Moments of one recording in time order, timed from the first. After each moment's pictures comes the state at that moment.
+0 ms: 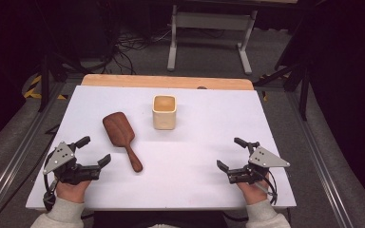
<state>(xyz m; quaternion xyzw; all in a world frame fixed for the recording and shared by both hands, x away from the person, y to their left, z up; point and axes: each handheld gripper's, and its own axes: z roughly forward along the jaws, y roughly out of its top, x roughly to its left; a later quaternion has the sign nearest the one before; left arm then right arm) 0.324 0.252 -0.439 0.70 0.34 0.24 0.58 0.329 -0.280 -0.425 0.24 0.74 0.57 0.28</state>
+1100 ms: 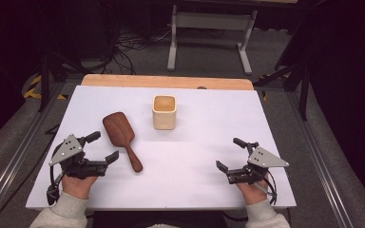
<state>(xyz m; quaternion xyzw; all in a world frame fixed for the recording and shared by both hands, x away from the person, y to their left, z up) 0.335 0.229 -0.414 0.72 0.30 0.21 0.59 0.330 -0.279 -0.426 0.24 0.74 0.57 0.27</state>
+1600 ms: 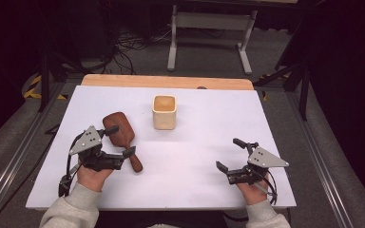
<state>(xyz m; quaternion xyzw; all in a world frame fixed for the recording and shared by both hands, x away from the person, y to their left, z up) 0.354 0.188 -0.399 0.74 0.27 0.19 0.58 0.330 -0.279 -0.426 0.24 0.74 0.56 0.27</state>
